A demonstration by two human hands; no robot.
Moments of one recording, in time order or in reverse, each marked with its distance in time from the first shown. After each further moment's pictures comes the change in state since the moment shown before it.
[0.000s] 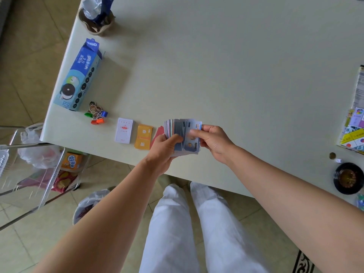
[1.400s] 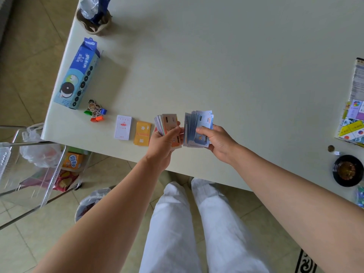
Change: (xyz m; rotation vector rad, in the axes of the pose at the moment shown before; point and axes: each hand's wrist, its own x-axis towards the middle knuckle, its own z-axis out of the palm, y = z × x) left_hand 0.000 -0.014 0.002 -0.184 0.050 0.116; right_hand -0.020 0.007 -0.010 0.190 -0.044 0.026
